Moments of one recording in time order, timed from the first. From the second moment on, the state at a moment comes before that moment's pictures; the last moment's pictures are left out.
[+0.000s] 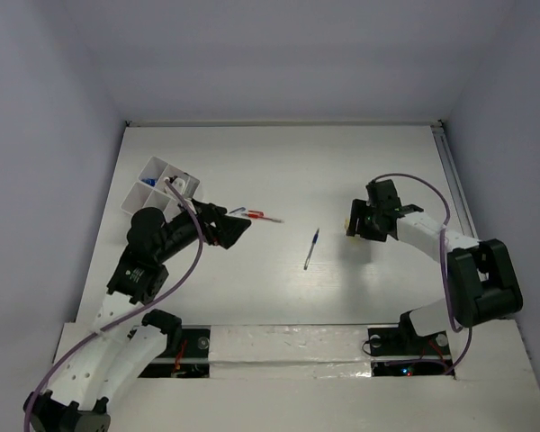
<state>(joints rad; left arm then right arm) -0.37 0.64 0.65 -0.11 0.45 -0.45 0.26 1.42 0.78 -0.34 0.04 0.45</state>
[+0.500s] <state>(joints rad) -0.37 0.68 0.65 -0.11 0.48 -0.46 0.27 1.61 0.94 -0.41 0.03 0.36</state>
